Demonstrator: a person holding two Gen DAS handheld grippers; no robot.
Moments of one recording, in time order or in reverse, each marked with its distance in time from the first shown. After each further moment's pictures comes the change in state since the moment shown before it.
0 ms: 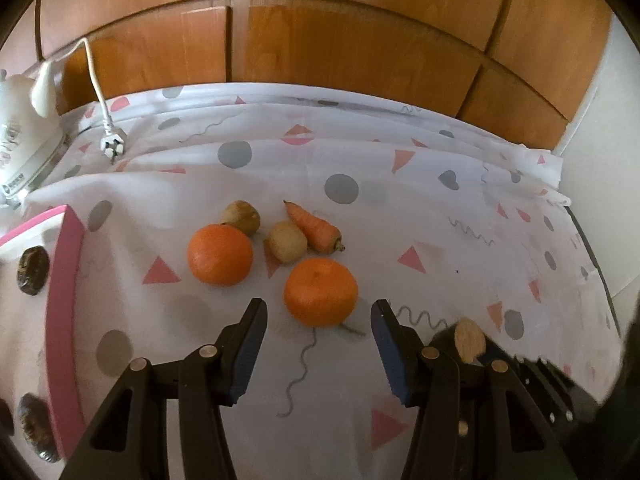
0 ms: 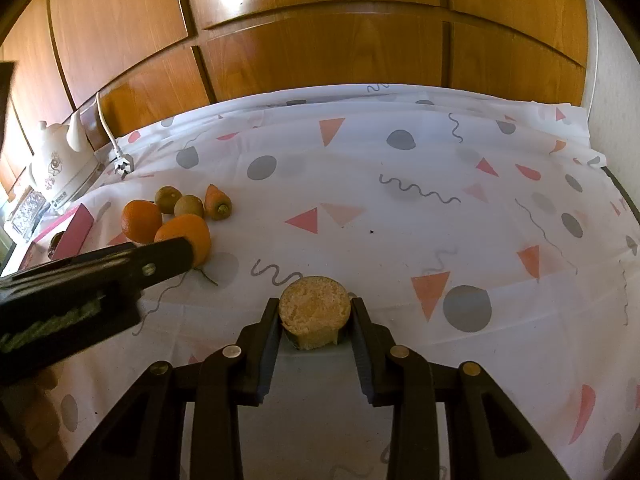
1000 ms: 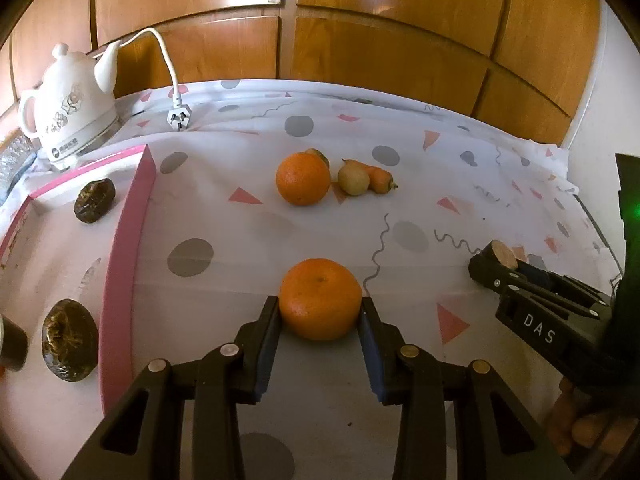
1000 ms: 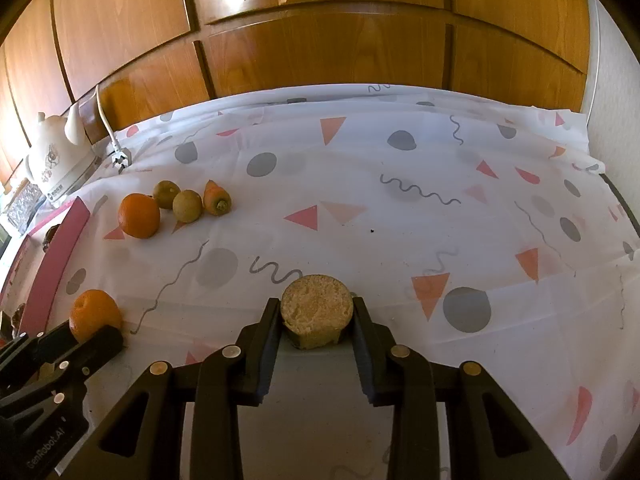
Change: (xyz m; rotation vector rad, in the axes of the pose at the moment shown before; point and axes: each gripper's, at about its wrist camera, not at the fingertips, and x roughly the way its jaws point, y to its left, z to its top) left arm -0.036 0.036 -0.074 0.000 -0.092 0.066; right arm 0.003 0.004 -0.001 -0.022 0.003 -0.024
